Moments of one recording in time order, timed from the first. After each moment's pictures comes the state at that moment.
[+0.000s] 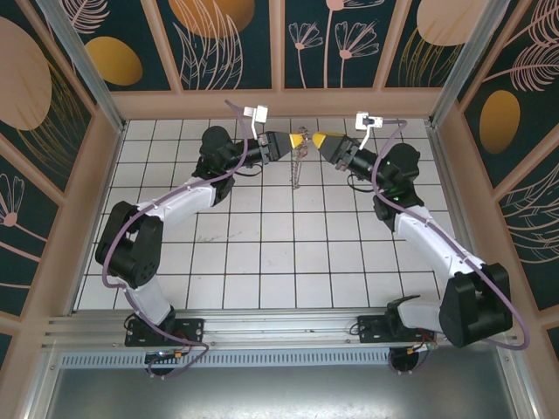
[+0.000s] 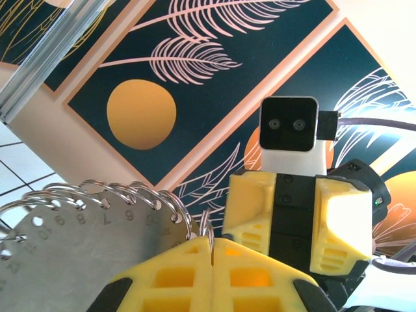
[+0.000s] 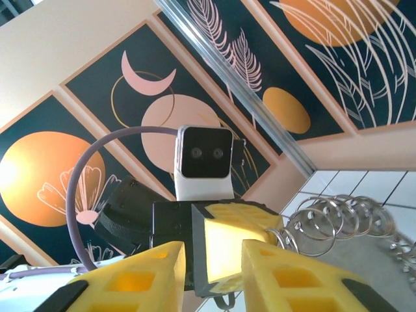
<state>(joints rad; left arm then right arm) -0.51 1.76 1.21 0.83 0.85 -1.02 0.33 1.27 0.88 0.65 -0.73 0.89</state>
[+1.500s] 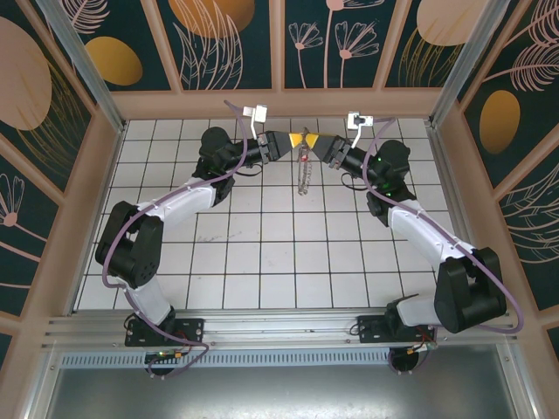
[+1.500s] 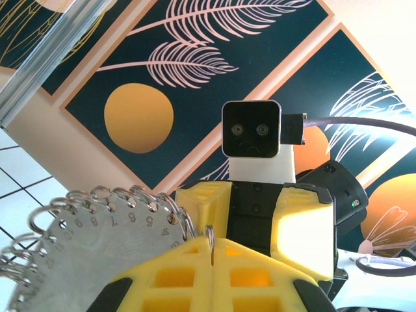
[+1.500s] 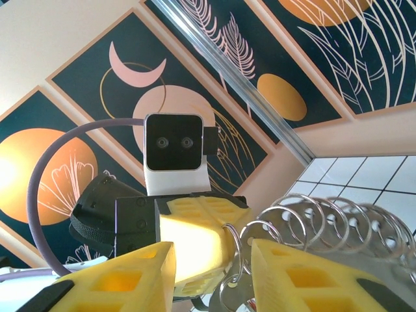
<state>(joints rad) -0.51 1.76 1.20 0.85 0.84 -1.04 0.34 1.35 0.90 0.69 -0.73 0.90</state>
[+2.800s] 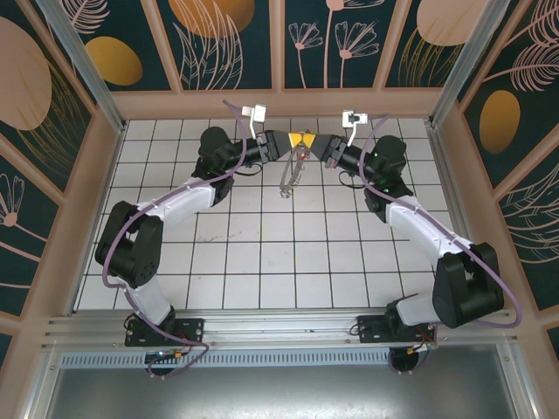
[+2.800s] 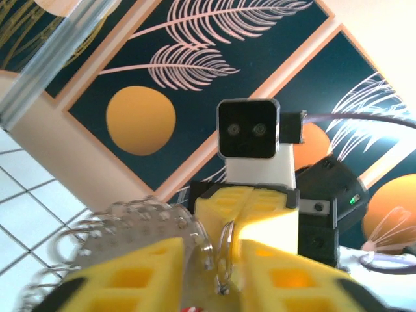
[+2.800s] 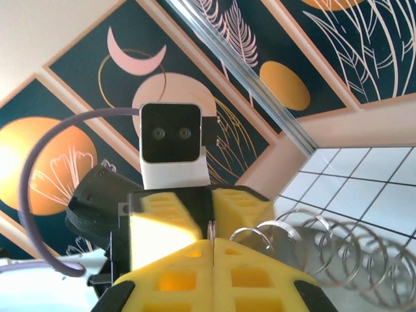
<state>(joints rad) -0.51 1.76 1.20 0.84 0.84 -1.02 0.35 1.38 0.95 0.62 -0.77 0.85</state>
